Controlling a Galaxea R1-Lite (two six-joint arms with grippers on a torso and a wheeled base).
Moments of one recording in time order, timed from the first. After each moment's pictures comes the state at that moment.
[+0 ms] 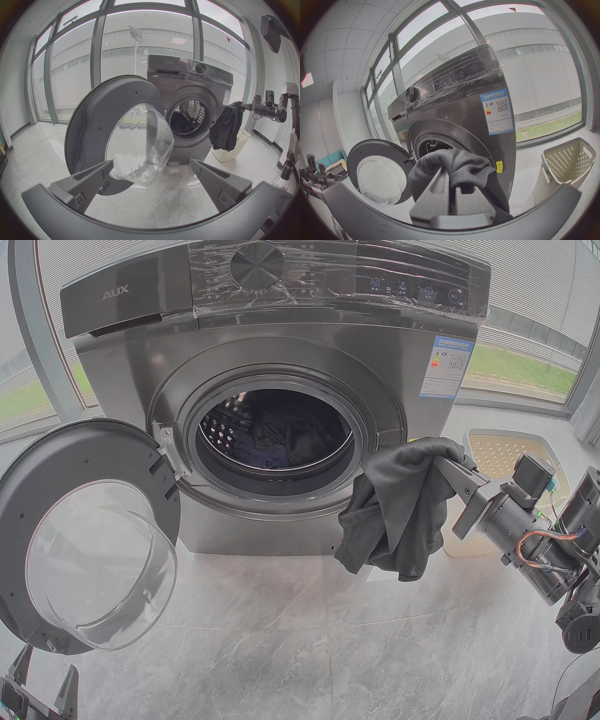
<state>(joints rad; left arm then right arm) 0.00 0.02 -0.02 0.00 0.01 -0.05 0.63 1.57 -0.47 -1.34 -0.10 0.08</state>
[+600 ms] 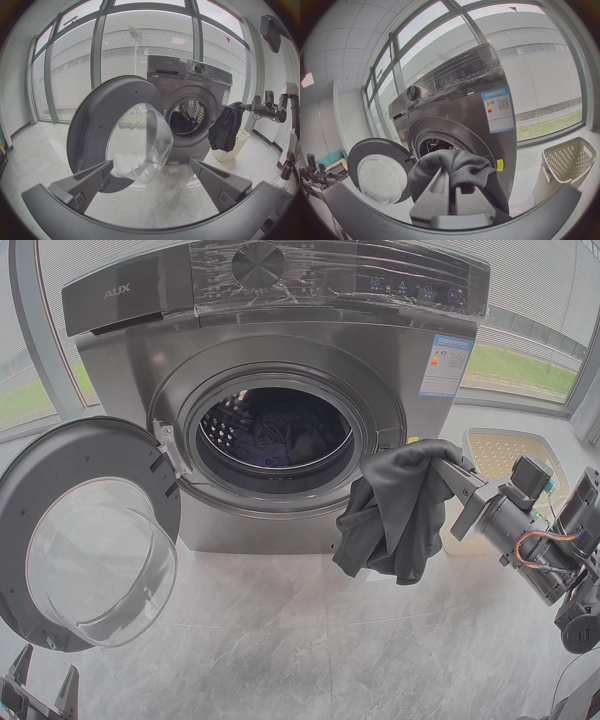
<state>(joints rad) 0.00 0.02 -0.02 0.00 0.01 -0.05 0.63 1.57 -0.47 -1.34 -0.10 0.08</state>
